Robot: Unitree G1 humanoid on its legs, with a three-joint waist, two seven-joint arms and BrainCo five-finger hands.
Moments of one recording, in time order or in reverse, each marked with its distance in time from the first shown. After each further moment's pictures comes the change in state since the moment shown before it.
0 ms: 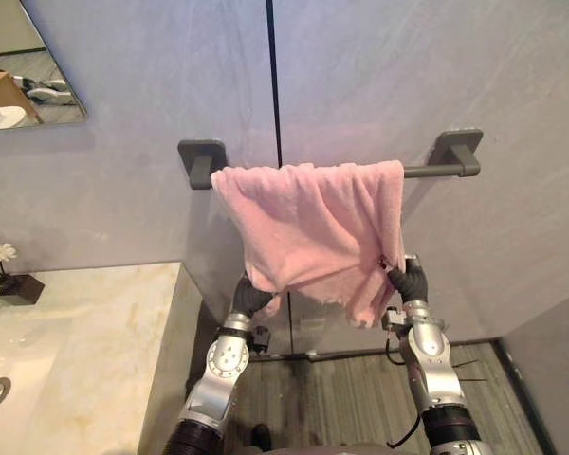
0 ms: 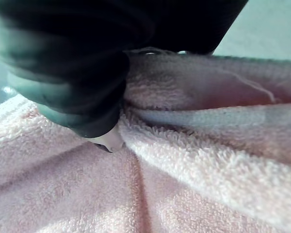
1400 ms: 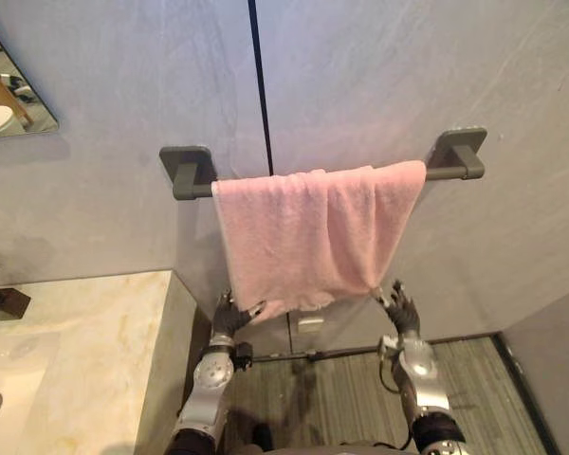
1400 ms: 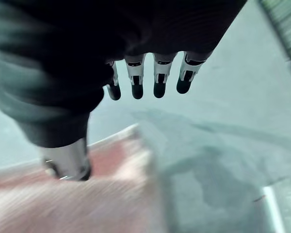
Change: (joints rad) left arm 0.052 -0.034 0.155 0.238 -0.158 0.025 0.017; right arm 0.064 0.060 -0.110 0.315 -0.048 0.122 -0.084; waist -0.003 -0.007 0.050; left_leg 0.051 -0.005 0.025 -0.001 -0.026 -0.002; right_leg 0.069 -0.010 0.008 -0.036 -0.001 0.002
